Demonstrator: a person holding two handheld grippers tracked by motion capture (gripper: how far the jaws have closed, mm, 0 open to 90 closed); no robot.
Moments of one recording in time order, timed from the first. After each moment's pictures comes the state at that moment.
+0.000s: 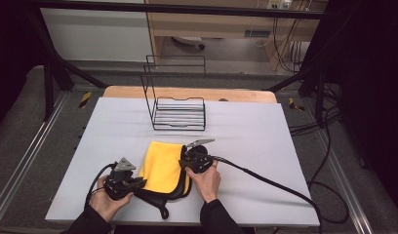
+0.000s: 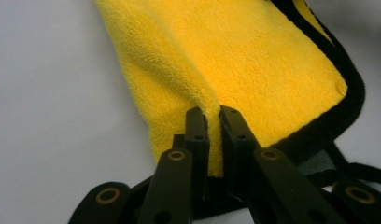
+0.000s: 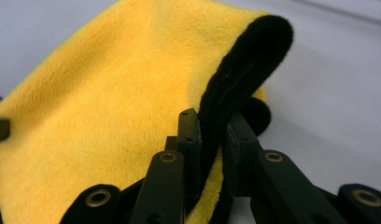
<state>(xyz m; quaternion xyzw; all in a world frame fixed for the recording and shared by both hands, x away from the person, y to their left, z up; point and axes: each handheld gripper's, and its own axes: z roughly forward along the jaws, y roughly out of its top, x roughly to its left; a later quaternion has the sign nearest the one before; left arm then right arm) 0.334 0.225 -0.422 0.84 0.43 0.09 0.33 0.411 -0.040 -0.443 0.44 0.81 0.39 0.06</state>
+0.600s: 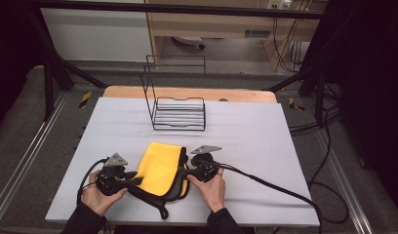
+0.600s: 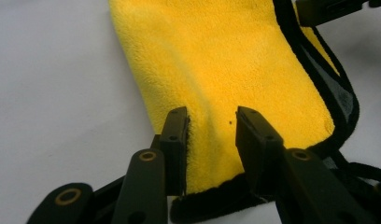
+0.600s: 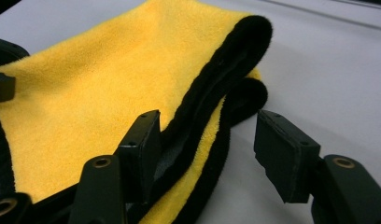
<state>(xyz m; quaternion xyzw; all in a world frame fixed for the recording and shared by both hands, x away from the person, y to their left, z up) 0.346 0.233 -0.417 0.83 0.42 0.08 0.35 0.385 -0.056 -0.436 0.43 0.80 0.42 0.08</state>
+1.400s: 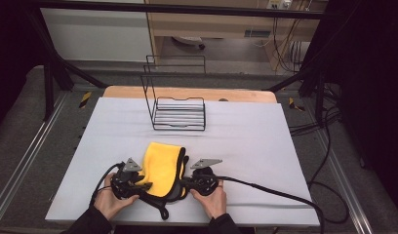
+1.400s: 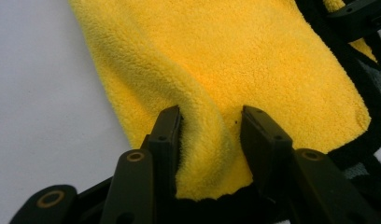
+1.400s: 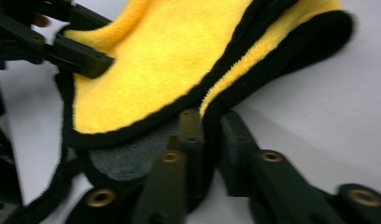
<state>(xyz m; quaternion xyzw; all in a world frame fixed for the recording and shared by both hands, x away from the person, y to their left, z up) 0.341 0.207 -0.436 0.86 0.40 0.10 0.30 0.356 -0.057 -0.460 0.39 0.81 0.44 0.01</state>
